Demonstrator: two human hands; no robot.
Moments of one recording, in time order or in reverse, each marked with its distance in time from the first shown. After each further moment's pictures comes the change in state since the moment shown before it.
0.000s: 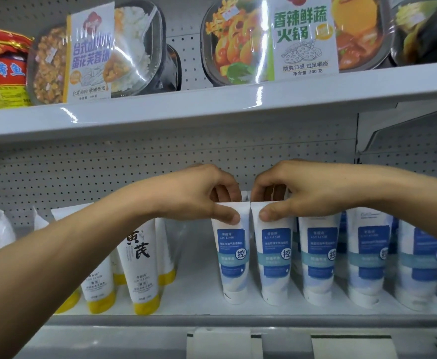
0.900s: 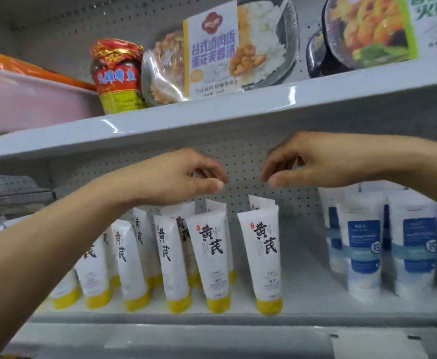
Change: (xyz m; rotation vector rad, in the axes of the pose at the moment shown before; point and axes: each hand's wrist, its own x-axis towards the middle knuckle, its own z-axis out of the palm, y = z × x) left_hand -0.114 -0.136 -0.070 0.059 0.124 -0.065; right_hand 0.099 -0.119 0.014 -0.039 0.201 -0.060
